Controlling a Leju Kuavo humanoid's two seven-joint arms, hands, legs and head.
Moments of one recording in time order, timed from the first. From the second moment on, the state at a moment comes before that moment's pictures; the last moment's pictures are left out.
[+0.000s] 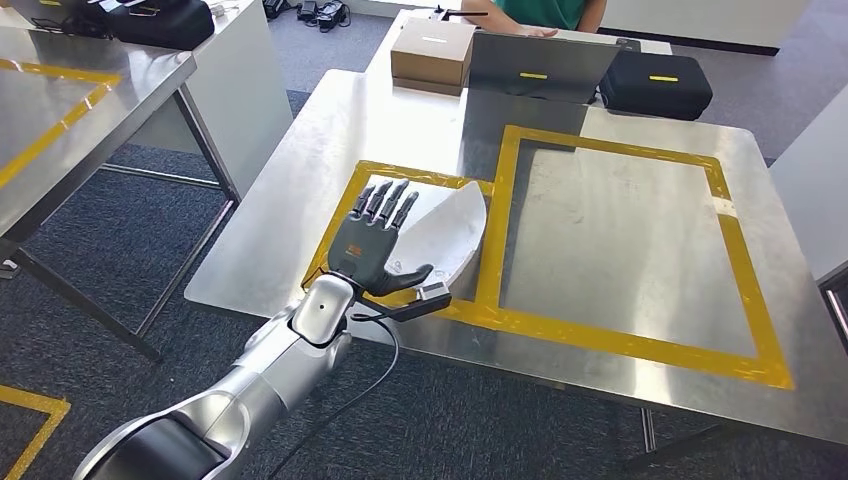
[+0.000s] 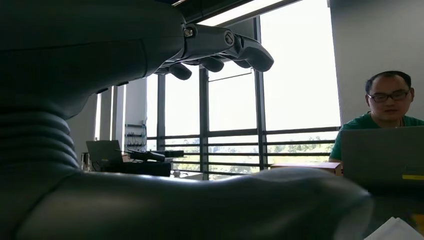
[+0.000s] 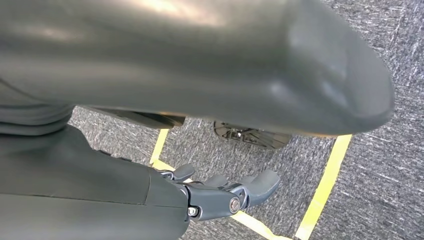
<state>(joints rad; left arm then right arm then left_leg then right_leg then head) -0.73 -0.18 -0.52 -0.48 -1.53 0.70 0.04 -0.11 0.22 -1.01 -0.20 1.15 -0.10 -0.19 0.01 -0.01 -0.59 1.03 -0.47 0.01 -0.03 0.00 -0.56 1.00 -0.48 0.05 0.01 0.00</state>
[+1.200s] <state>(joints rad) -0.67 -0.17 -0.52 -0.61 -1.53 0.70 -0.02 -0.12 0.23 -1.00 -0.20 1.14 -0.10 -0.19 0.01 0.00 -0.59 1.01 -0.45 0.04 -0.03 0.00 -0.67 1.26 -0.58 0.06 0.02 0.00</state>
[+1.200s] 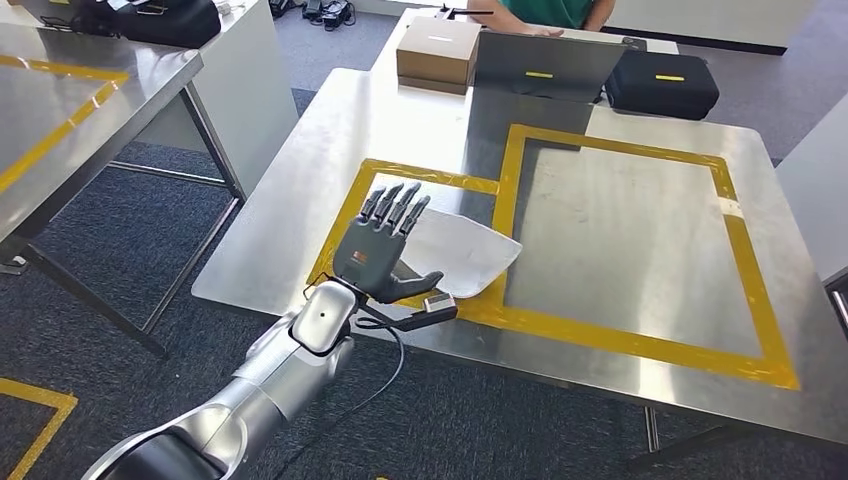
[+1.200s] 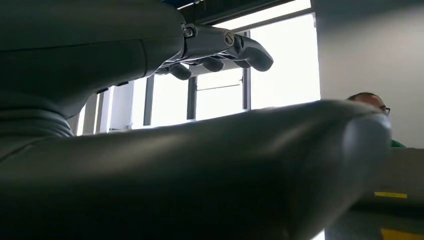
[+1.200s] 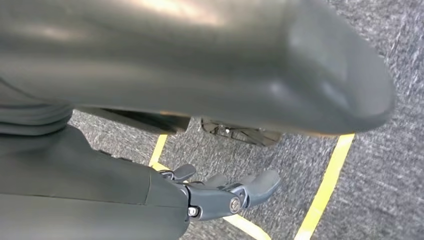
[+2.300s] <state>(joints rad) -0.67 -0.19 -0.52 -0.55 -1.53 0.70 -0.06 -0.12 0.22 -1.00 -0.20 1.14 -0.10 -0.19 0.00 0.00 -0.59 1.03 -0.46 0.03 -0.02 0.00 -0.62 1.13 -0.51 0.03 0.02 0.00</state>
